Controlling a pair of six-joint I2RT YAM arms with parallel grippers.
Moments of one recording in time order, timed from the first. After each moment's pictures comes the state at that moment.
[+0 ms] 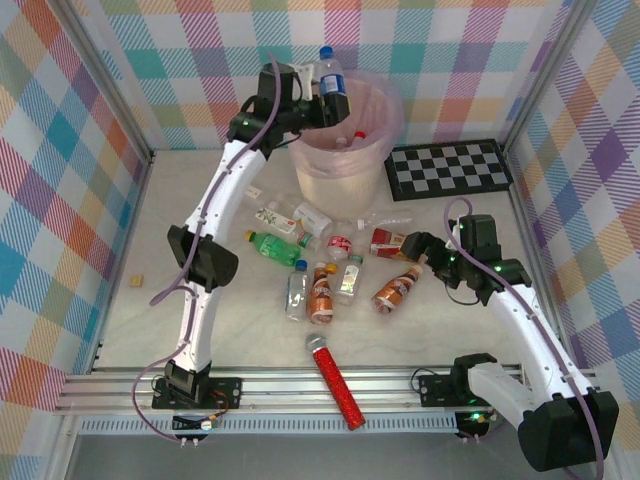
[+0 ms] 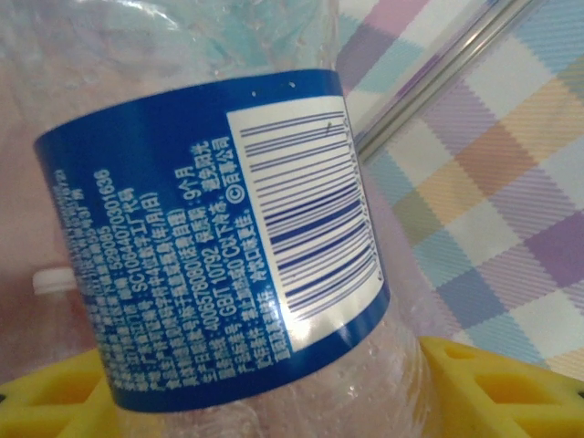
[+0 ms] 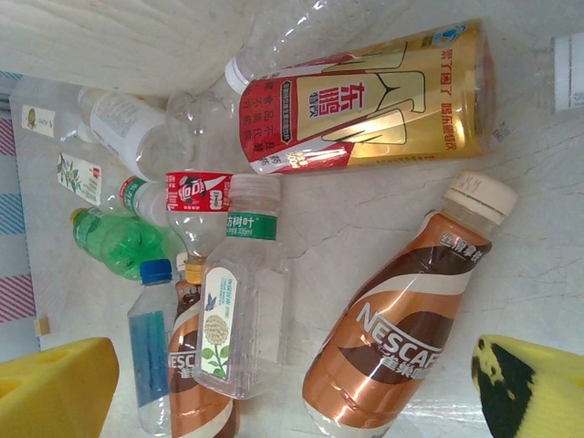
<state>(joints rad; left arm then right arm) -0.44 2.28 2.63 -0.69 0.40 -0.45 0.16 0.95 0.79 -0.70 -0.34 0.68</state>
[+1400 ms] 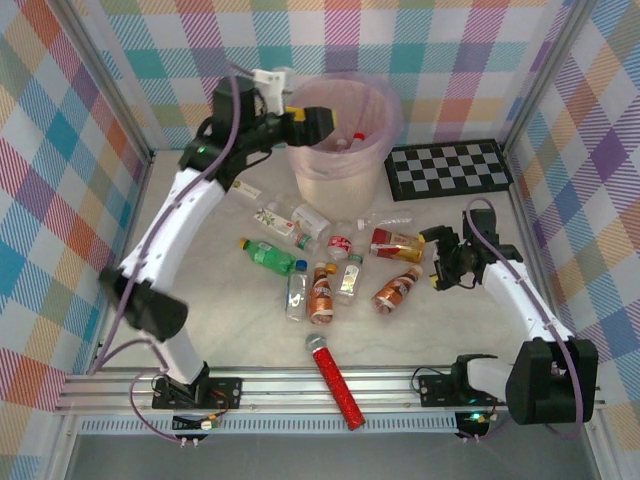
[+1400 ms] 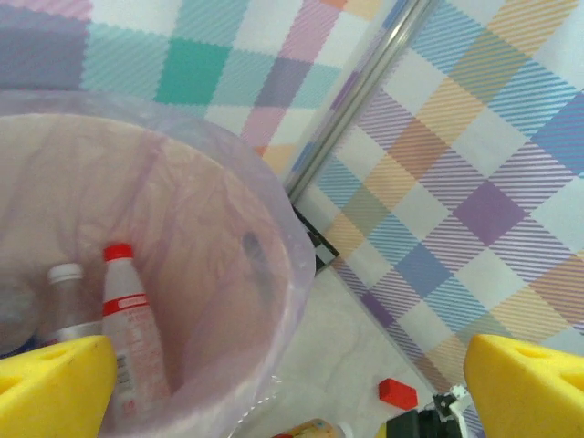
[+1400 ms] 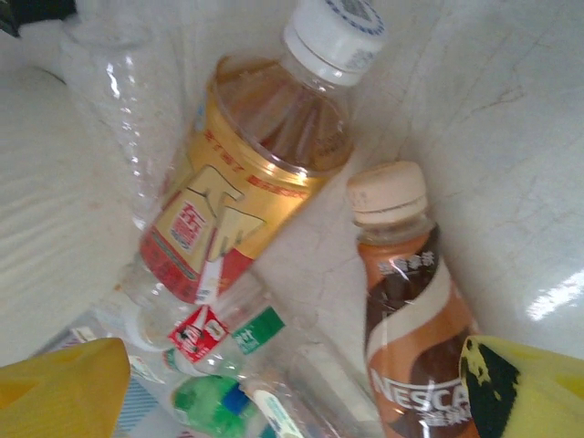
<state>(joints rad) -0.43 1.67 1.92 -0.47 0.39 -0.37 0.03 1.18 0.79 -0.61 -0.35 1.31</state>
